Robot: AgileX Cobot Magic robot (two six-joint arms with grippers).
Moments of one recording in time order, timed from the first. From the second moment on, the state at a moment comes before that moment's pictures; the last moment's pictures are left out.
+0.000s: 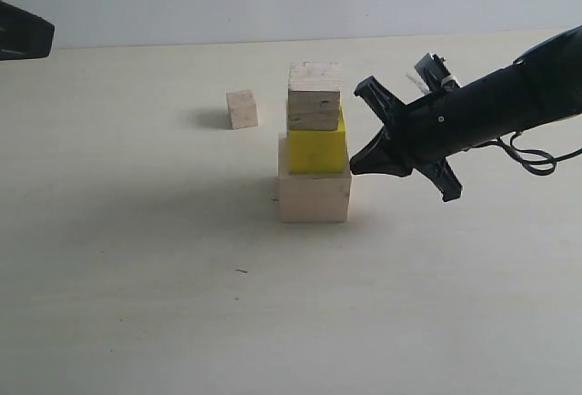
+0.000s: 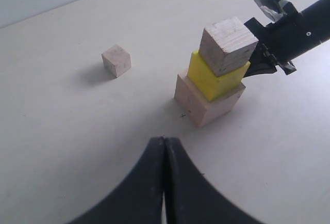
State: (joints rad) left arm -0.50 0.98 -0.95 -0.20 0.74 0.18; right arm 0.19 1.96 -0.98 1.31 0.69 -0.44
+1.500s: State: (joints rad) left arm -0.50 0.98 -0.95 -0.20 0.74 0.18; right arm 0.19 1.96 -0.98 1.41 0.74 -0.53
